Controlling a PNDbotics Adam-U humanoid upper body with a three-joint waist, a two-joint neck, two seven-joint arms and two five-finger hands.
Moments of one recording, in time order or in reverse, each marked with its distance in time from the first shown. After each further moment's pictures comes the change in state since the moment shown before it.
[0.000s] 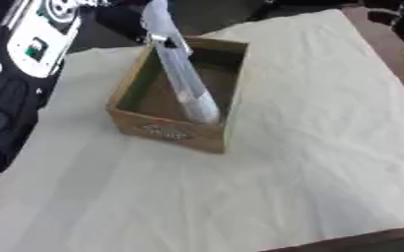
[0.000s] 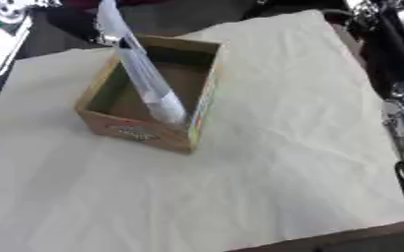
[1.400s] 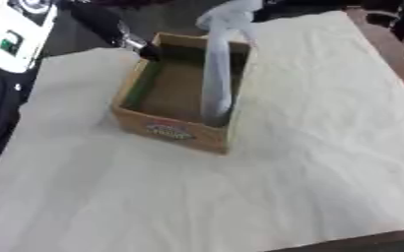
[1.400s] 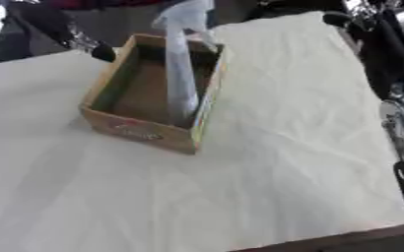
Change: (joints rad) left arm 0.023 0.065 0.088 -0.110 0.051 0.031 -0.116; right arm 0.007 0.000 0.000 0.002 0.000 0.004 -0.005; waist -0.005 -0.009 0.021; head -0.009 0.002
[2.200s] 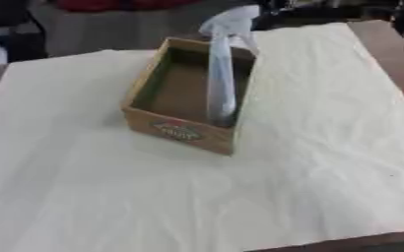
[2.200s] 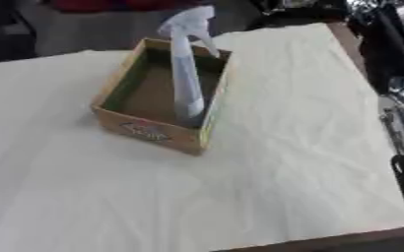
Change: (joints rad) left arm 0.245 0.236 0.140 -0.295 0.226 0.175 0.243; right arm 0.021 -0.012 -0.021 0.001 -0.009 -0.015 -0.024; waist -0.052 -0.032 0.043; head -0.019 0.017
